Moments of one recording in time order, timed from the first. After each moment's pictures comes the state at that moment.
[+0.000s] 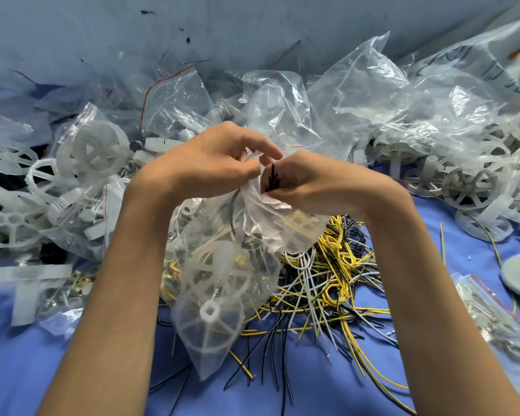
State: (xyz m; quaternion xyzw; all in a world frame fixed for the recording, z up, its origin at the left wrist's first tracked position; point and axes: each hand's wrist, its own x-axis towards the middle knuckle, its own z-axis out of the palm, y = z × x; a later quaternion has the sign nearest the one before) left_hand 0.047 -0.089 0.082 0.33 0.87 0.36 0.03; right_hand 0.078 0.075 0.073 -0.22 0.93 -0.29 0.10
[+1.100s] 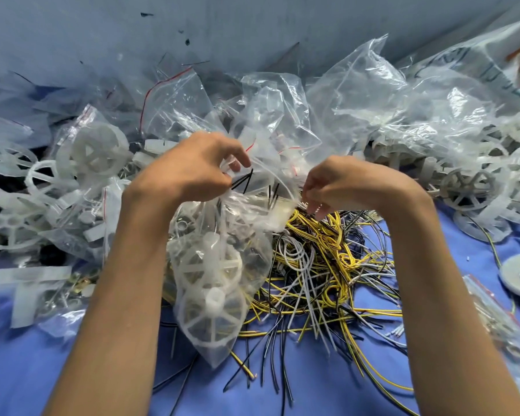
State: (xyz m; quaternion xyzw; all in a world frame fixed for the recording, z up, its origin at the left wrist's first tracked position) left_hand 0.029 -0.101 0.069 0.23 0.95 0.21 -0.01; right_hand 0.067 0.110 0.064 -0.03 0.97 -0.22 0.11
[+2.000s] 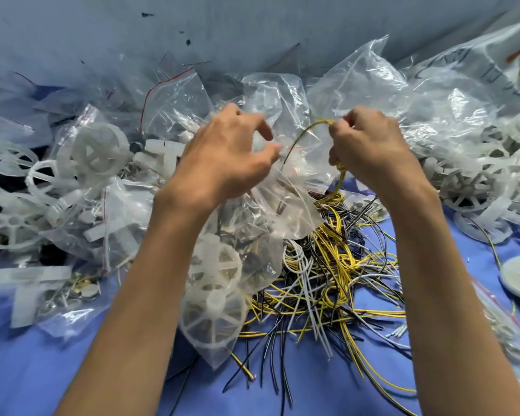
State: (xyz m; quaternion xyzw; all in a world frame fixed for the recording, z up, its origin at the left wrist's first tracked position) left_hand 0.045 -0.066 0.076 0.19 0.94 0.24 -0.14; right_hand 0.063 0.109 0.080 0.07 0.92 -0.34 -0.20
